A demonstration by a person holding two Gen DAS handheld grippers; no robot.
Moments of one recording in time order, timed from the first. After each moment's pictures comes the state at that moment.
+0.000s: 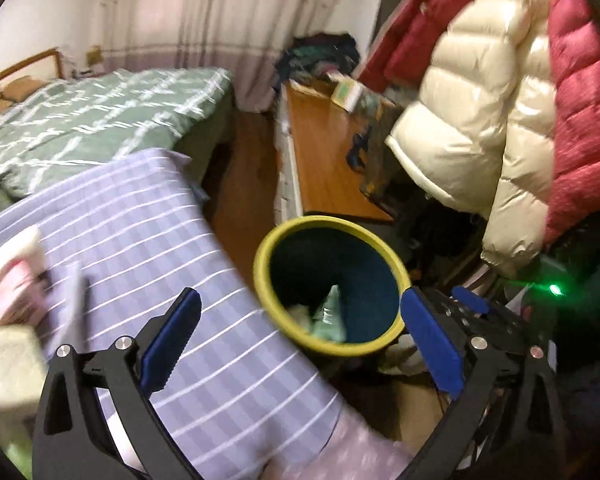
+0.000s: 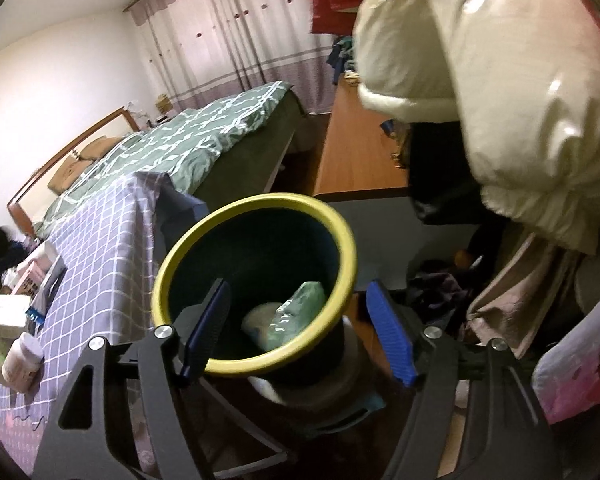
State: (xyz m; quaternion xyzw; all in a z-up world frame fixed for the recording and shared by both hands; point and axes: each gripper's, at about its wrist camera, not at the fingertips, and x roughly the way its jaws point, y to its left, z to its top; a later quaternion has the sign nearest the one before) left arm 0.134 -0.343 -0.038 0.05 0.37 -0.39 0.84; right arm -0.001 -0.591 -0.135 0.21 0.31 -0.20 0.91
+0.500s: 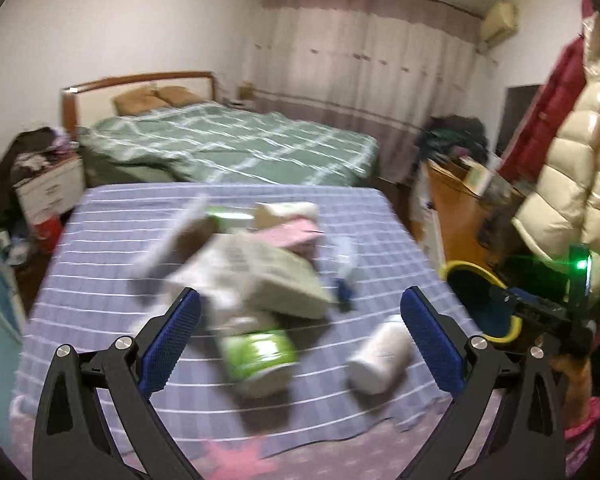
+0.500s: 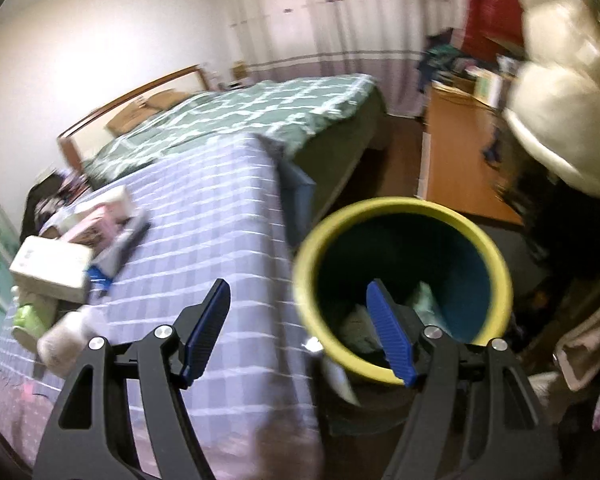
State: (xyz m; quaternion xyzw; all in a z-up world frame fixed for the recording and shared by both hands) left arm 0.081 -0.087 -0.021 -0.02 0.29 -0.15 0.94; right arm 0.080 -0.456 -0.102 0.12 0.34 -0.06 0.93
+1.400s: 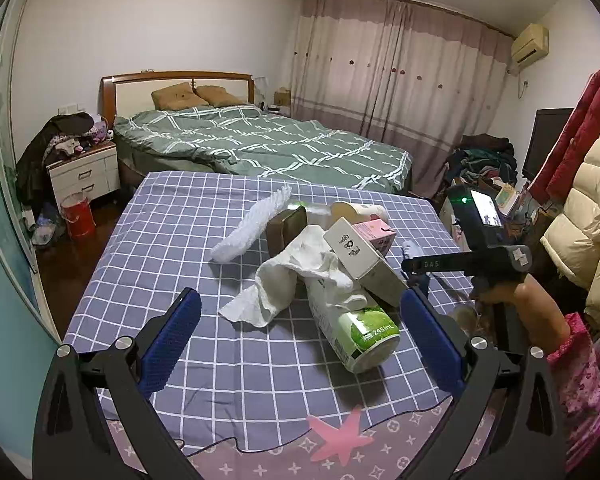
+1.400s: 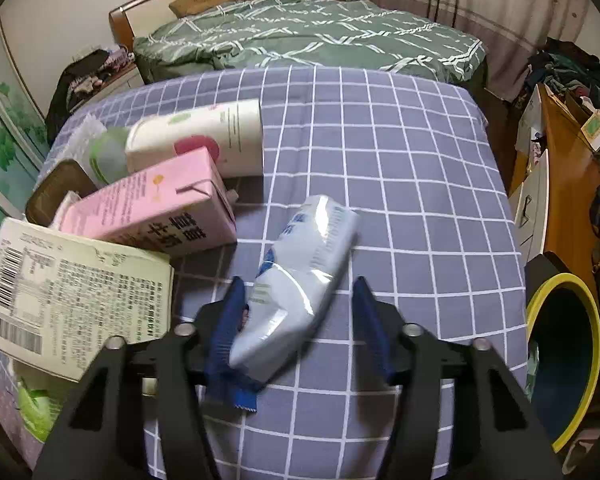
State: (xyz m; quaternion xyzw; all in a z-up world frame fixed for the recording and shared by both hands) left arm 0.071 -0.008 -0.038 -0.05 0.29 -0.11 0.95; right arm 0.265 -0.298 -0.137 0.02 0.50 0.04 0.87
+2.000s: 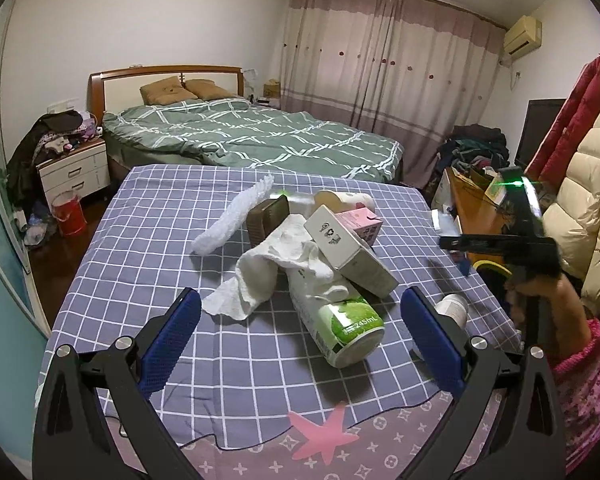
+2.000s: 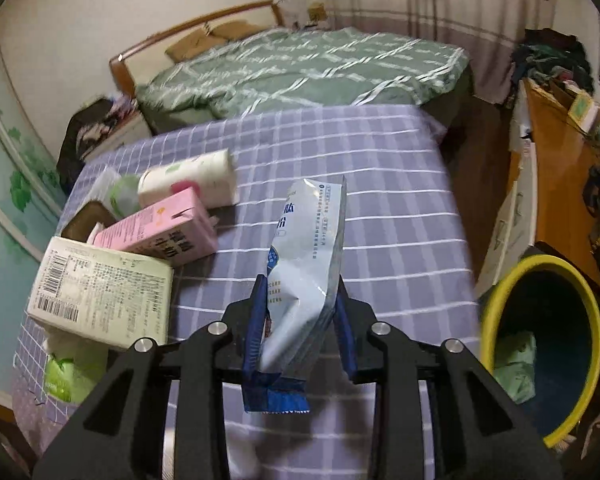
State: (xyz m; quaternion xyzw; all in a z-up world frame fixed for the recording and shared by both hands) left arm 0.076 -0.028 -0.046 -0.04 0.30 -0.13 0.95; right arm 0.203 -0.369 -0.097 0.08 0.42 0.02 0.90
